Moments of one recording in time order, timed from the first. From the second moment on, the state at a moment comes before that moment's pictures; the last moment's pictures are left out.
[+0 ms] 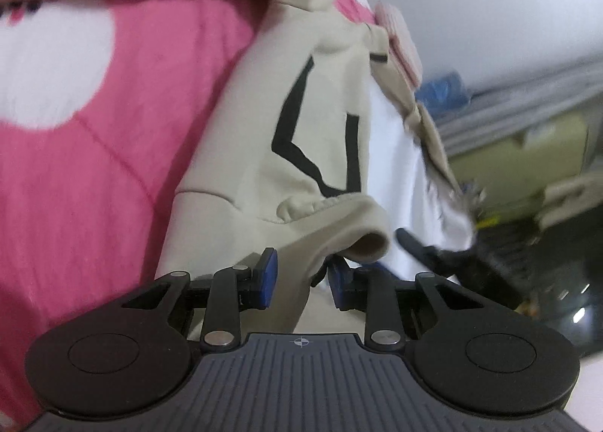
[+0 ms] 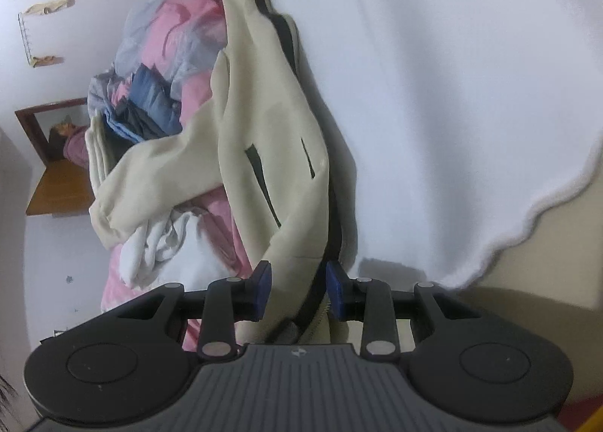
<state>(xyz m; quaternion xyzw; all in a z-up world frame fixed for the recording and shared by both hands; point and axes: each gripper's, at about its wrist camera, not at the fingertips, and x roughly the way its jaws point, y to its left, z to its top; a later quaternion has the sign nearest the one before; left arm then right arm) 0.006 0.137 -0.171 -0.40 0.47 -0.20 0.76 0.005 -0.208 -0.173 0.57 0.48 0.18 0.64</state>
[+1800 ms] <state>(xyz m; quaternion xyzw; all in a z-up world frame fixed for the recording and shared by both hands) -0.006 0.173 -0.206 -0.51 0.46 -0.15 0.71 0.016 -0.170 -0.193 0.59 0.44 0.16 0.66</state>
